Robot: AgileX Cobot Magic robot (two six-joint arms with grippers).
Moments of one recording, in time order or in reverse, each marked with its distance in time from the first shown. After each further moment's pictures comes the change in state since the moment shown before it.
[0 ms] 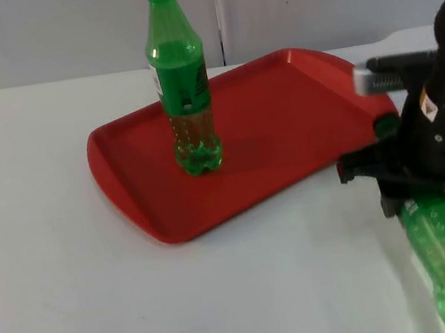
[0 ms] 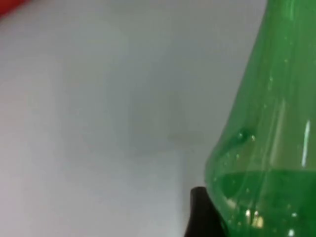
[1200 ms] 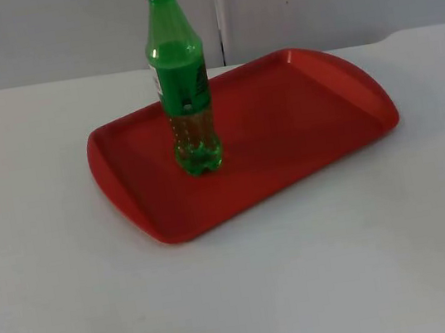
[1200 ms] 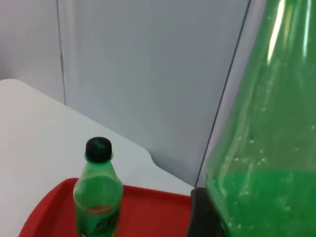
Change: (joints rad) right arm 0.000 -0.595 0.000 -0.447 -0.466 -0.240; left arm 0.000 0.000 0.000 0.000 0.000 0.000
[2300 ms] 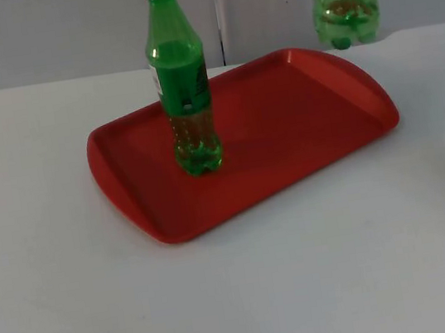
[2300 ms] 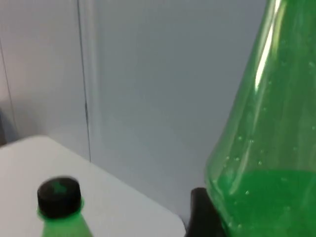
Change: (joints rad) right arm -0.238 0.572 -0.127 0.121 -0.777 -0.132; left arm 0.000 0.000 0.000 0.000 0.000 0.000
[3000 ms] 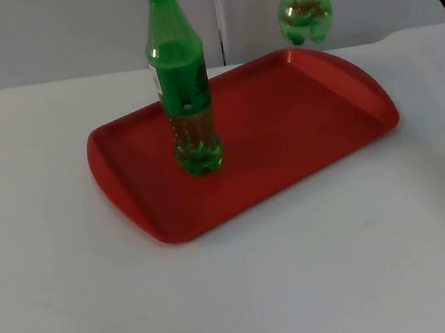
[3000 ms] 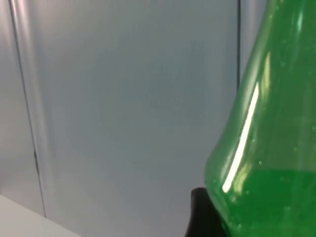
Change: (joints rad) right arm 0.000 0.314 -0.257 0.220 -0.157 -0.122; left arm 0.000 0.000 0.000 0.008 0.000 0.000
